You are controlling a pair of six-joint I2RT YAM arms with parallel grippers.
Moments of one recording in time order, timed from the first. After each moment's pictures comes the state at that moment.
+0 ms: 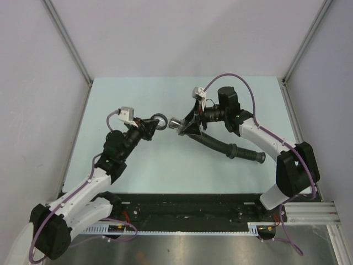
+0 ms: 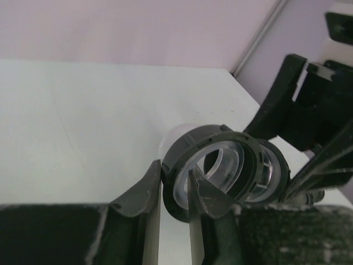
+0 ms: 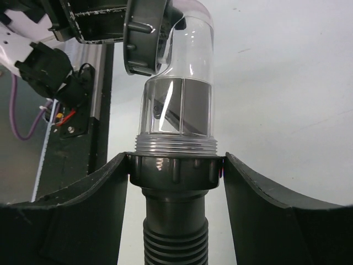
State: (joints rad) left arm -0.50 0.88 0.51 0.40 0.02 -0.42; right arm 0.50 1.56 1.17 0.01 -0.99 -0.09
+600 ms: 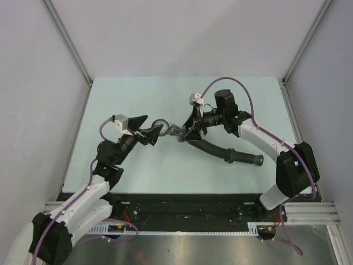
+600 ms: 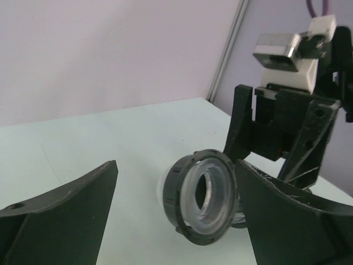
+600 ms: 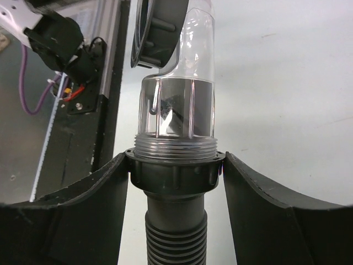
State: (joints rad) left arm -0.42 0.83 0.37 0.73 0.22 -0.30; right arm 0.50 1.57 1.17 -0.10 -1.06 -0.21
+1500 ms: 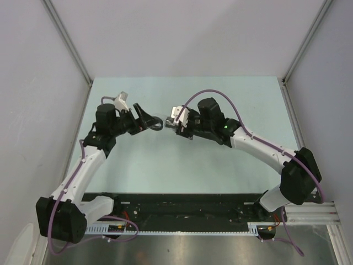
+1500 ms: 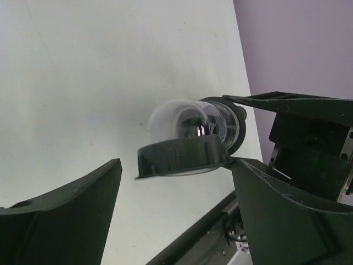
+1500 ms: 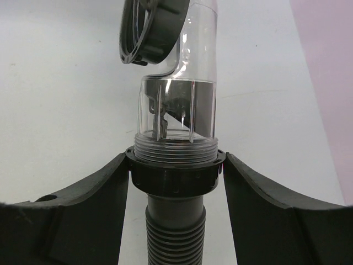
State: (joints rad) left arm -0.18 1.06 0.85 -0.21 0.49 -0.68; right arm 0.73 1.51 1.18 -0.13 -0.37 -0.63
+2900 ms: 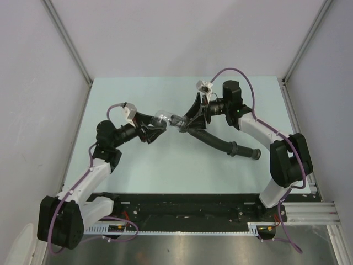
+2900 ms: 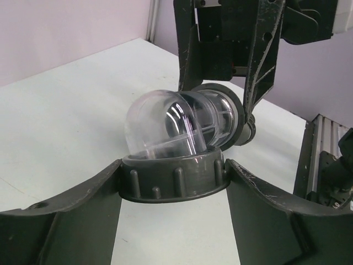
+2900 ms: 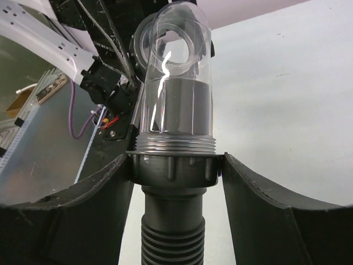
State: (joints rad) left arm -0.24 1.01 0.54 0.57 0.80 -0.28; right arm 0.41 1.67 1.22 0.24 -1.31 0.11
